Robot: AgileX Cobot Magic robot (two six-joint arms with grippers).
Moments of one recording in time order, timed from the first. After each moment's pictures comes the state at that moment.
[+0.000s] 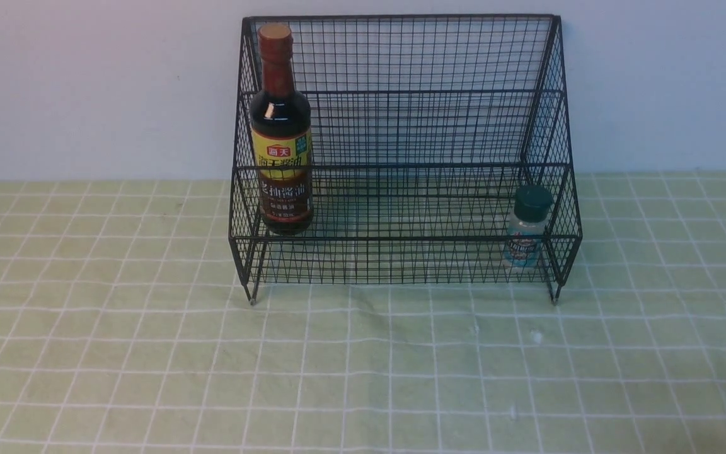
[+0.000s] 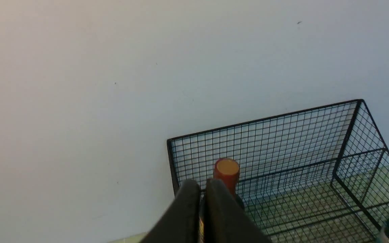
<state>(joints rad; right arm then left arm) 0.08 -0.01 0.02 -0.14 0.39 0.12 -0.32 1.07 -1.45 0.08 0.71 -0.07</state>
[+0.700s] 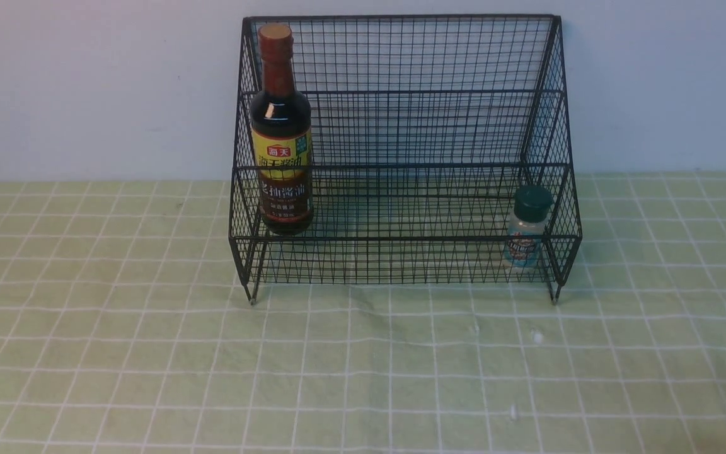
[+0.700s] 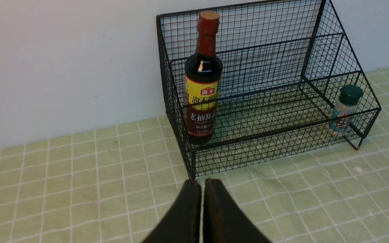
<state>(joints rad) 0.08 -0.01 0.02 -0.14 0.39 0.13 -0.32 0.46 -0.98 0.01 0.93 -0.06</state>
